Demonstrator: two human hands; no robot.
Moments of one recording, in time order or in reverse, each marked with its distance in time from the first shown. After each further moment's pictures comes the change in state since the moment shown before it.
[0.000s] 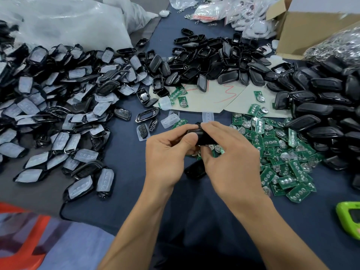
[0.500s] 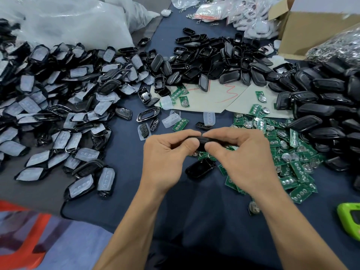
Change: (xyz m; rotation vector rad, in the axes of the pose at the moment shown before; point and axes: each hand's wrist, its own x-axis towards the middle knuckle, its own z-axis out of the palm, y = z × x) left_hand -0.004 0.006 -0.012 0.189 -0.085 0.058; right_hand 0.020 0.012 -0.024 0.342 -0.270 0.246
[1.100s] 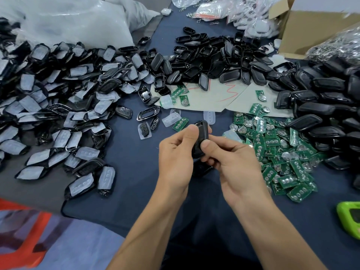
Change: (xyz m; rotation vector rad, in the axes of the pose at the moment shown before) left_hand -0.006 0.007 0.035 -0.347 0.111 -0.253; right_hand -0.010 0.001 0.033 0.789 0.075 0.416
